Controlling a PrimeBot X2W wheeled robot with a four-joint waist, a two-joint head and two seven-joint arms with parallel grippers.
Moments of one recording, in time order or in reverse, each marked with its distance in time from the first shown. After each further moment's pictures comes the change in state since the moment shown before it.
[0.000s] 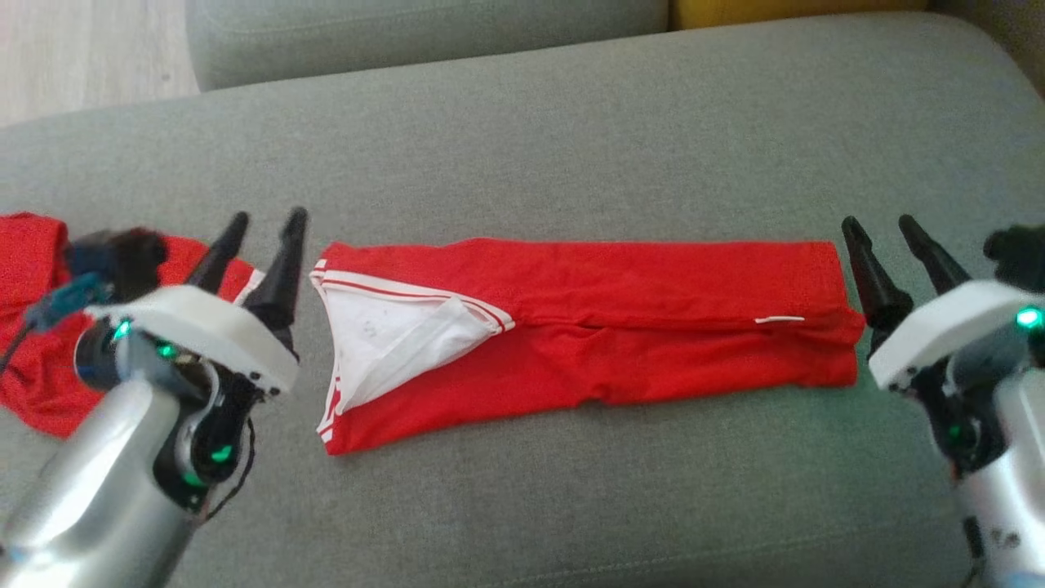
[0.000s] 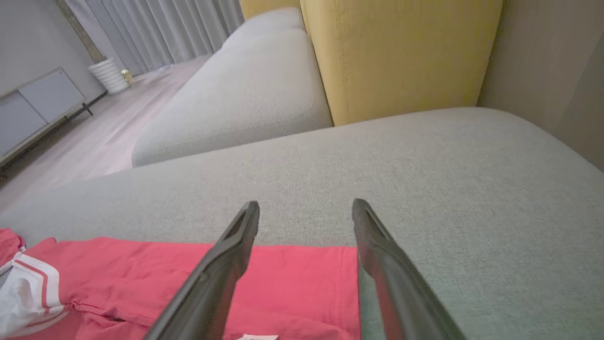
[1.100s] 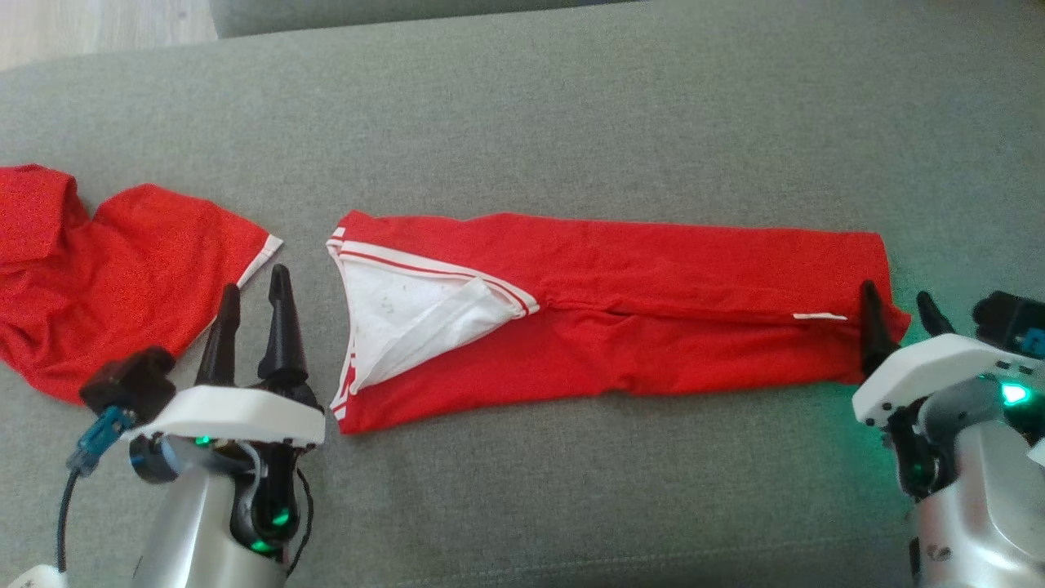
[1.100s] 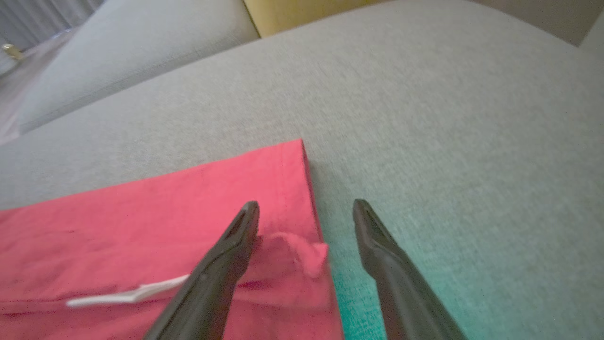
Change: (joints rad) left arm 0.220 -0.452 0.494 0.178 0.365 -0.216 -0.195; right arm 0.022 0.263 -0.363 0.169 -0.349 0.000 -0.054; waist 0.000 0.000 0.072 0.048
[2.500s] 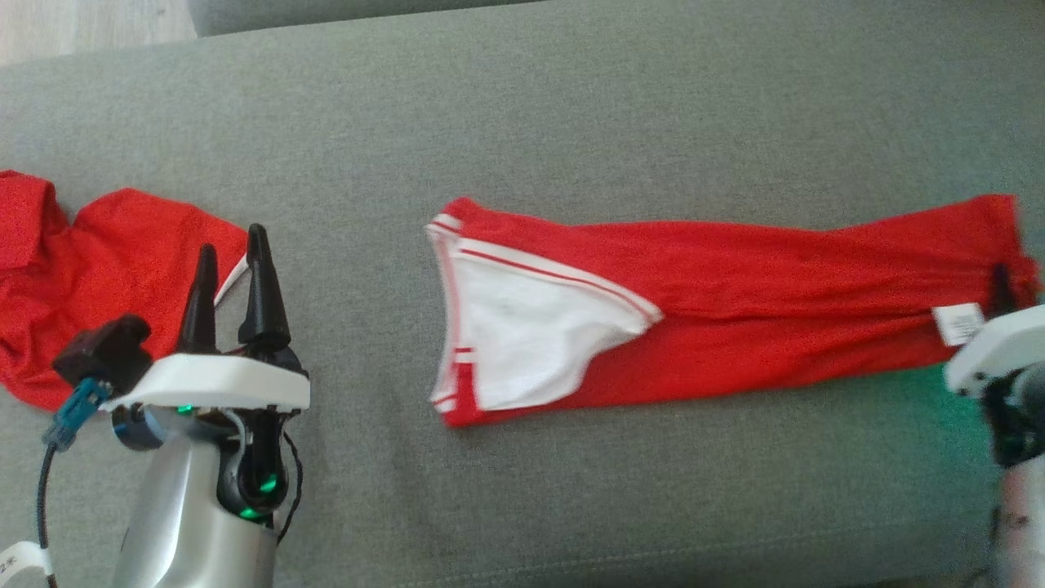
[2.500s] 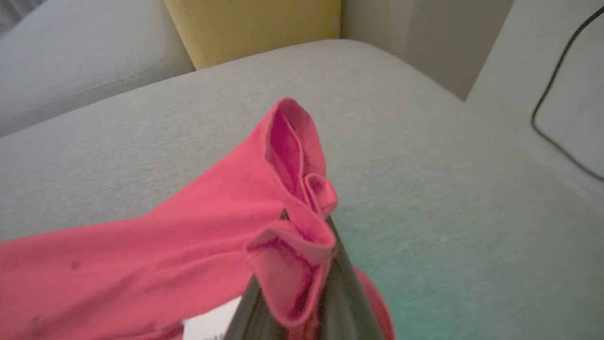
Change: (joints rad) left arm -0.065 -0.017 0.056 0.006 0.031 -0.024 0.000; right arm -0.073 -0.063 -0.145 0.036 -0.076 0.000 0.048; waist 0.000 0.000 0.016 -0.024
